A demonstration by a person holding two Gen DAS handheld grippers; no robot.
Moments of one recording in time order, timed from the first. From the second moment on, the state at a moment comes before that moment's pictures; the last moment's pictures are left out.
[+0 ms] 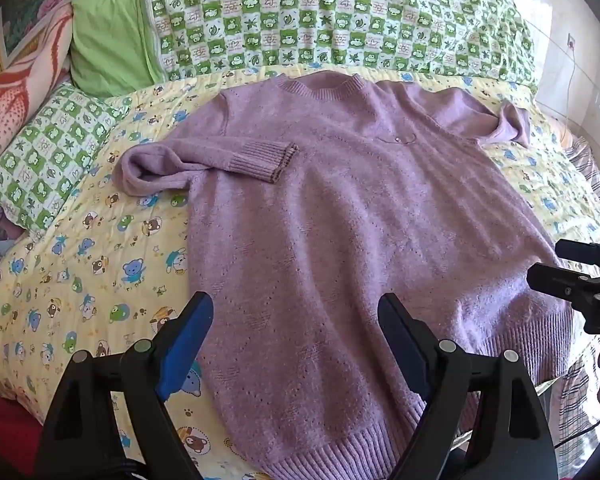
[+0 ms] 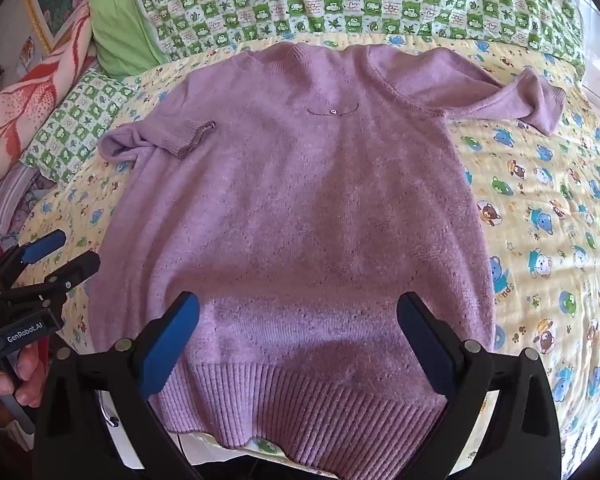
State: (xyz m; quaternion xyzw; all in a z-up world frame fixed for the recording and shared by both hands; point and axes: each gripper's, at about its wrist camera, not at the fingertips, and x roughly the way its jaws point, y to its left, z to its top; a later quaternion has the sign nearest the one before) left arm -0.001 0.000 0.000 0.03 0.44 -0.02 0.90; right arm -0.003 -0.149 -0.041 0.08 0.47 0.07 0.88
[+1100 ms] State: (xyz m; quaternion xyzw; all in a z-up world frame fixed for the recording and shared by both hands) left arm 0.008 0.000 -0.004 0.01 0.45 -0.02 0.90; right arm -0.003 -0.146 -0.039 0.07 0.47 0.08 0.88
